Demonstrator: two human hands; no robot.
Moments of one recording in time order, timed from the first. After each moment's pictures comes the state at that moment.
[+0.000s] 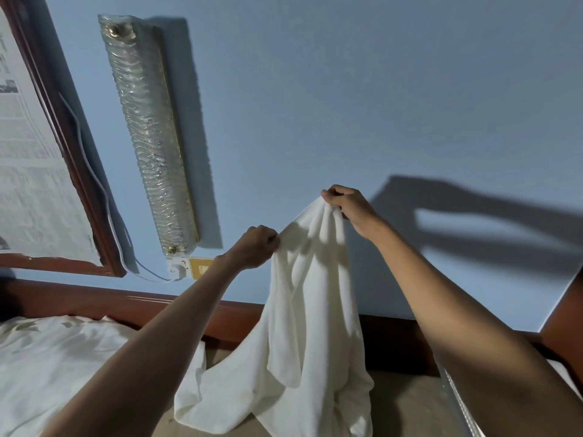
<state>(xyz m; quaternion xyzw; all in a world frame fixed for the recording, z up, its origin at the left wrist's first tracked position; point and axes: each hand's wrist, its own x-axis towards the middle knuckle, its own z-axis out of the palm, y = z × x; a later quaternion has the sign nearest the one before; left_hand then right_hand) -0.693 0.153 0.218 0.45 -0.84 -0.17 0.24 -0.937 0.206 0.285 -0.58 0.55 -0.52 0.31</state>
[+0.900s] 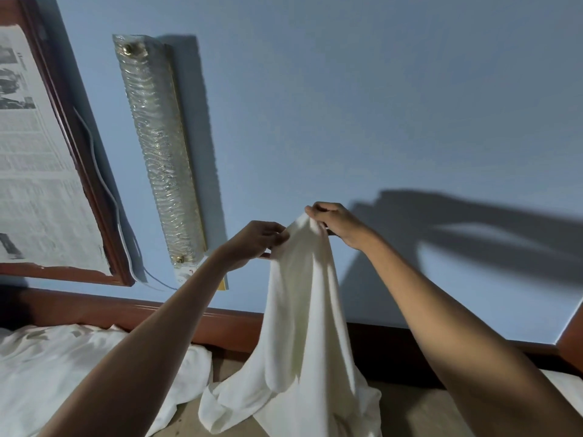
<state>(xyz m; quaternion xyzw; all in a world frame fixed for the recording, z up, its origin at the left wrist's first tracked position) -0.675 0.152 0.253 0.36 -0.75 -0.47 0.30 -0.903 0.196 0.281 -0.61 0.53 -0.46 0.37</state>
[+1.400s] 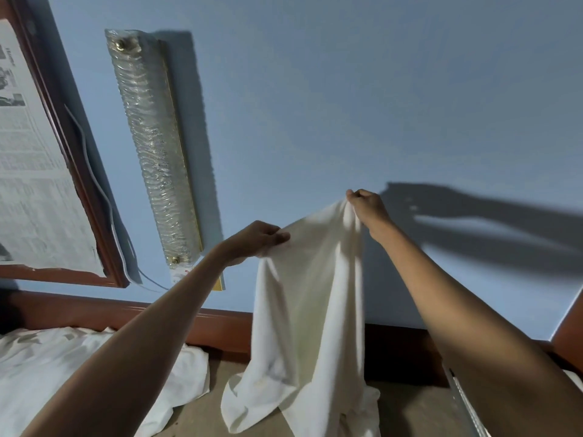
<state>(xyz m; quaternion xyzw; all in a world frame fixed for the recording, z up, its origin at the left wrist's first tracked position) -0.679 0.141 0.251 0.37 -0.80 -0.42 0.23 -0.954 0.187 0.284 -0.48 0.65 -0.57 0.17</state>
